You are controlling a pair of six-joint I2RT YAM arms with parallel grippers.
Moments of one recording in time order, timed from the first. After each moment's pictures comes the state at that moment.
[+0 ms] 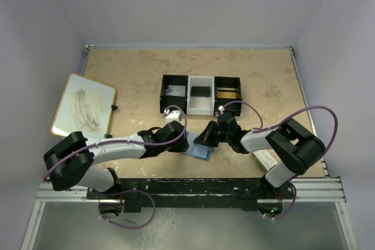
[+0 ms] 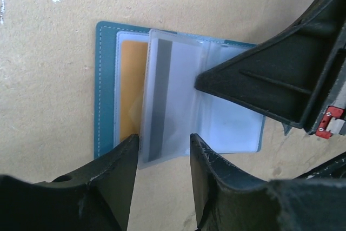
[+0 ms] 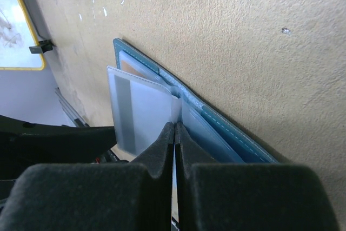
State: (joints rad) left arm -1.01 1.38 0.64 -0.13 -0.23 -0.89; right arm 0.68 1.59 0.43 0.46 -0.27 1.09
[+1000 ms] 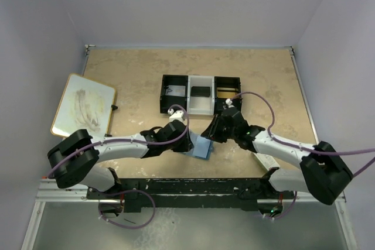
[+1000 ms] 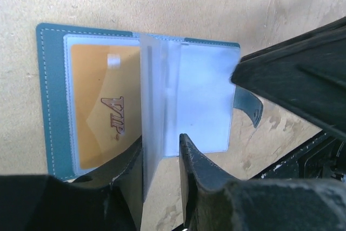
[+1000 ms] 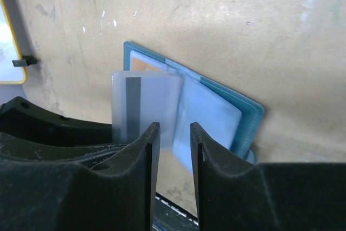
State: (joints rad) left arm -1.01 1.42 0.64 -0.01 -0.13 -0.91; right arm 0.69 1.28 0.53 0.01 -0.12 0.97
